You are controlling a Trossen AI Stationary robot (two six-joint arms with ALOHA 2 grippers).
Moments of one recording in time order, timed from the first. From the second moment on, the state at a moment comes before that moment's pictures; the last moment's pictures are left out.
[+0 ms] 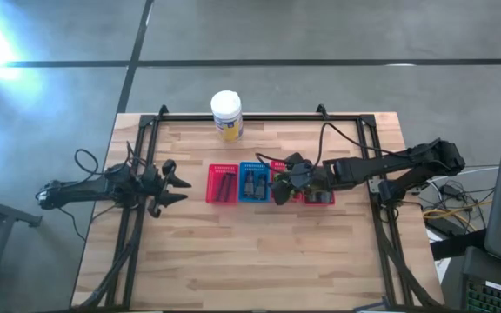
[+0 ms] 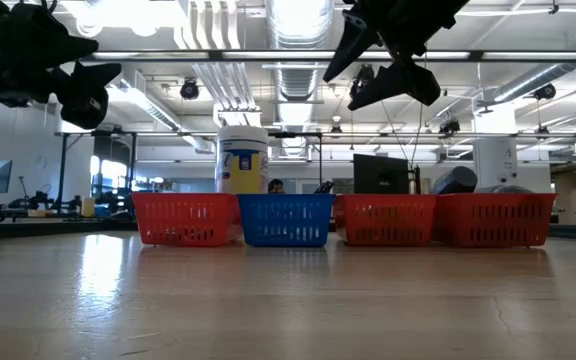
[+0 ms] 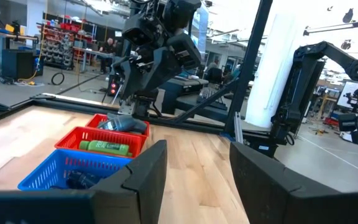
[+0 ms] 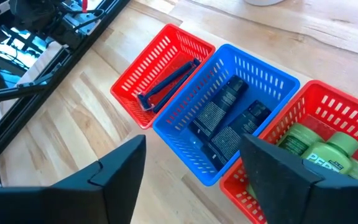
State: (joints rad) left arm 0.05 0.00 0.01 0.09 0.19 -0.24; right arm 0.10 1.43 1.05 -0.36 0.33 0.94
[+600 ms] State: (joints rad) left arm 0.05 0.00 0.01 0.09 0.19 -0.24; right arm 0.10 1.43 1.05 -0.36 0.33 0.94
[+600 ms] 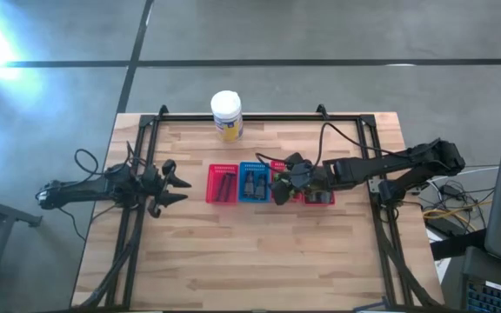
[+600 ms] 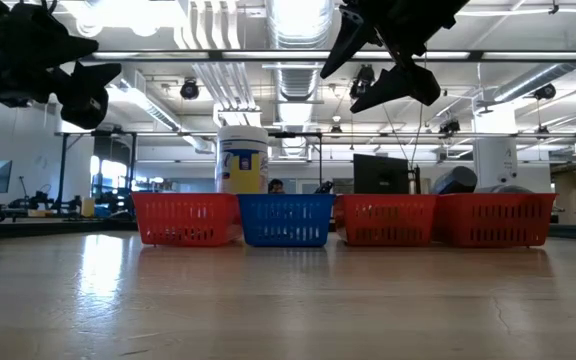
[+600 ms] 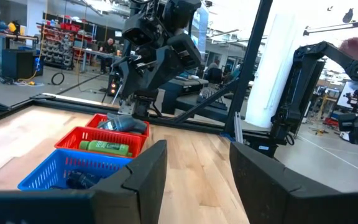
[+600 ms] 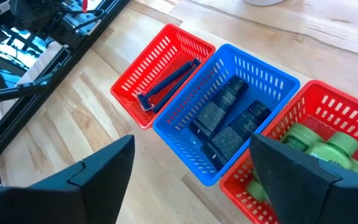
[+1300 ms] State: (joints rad) left arm 0.05 0.00 0.01 0.09 0.19 -0.24; right arm 0.09 1.10 0.97 -0.35 0.46 0.49
